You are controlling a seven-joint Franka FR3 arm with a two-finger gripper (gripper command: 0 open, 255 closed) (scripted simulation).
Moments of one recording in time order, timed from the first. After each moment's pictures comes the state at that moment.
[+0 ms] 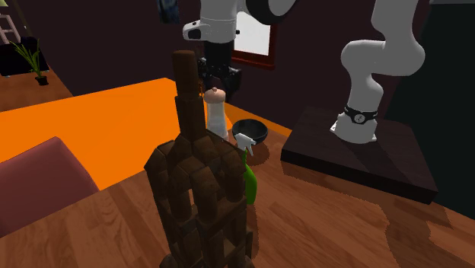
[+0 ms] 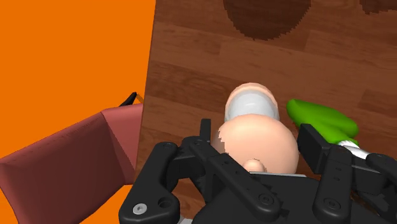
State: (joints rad) arm -0.25 0.20 -0.50 -1.88 -0.07 2.07 -0.56
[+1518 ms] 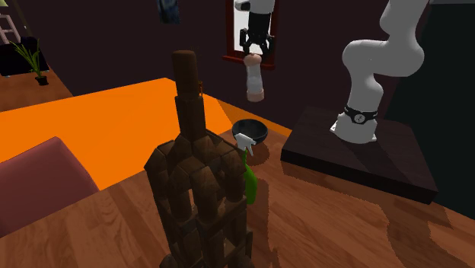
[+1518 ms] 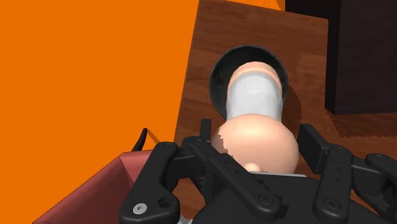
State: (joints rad) arm -0.44 -0.46 -0.62 -2.35 -0.45 1.98 -0.68
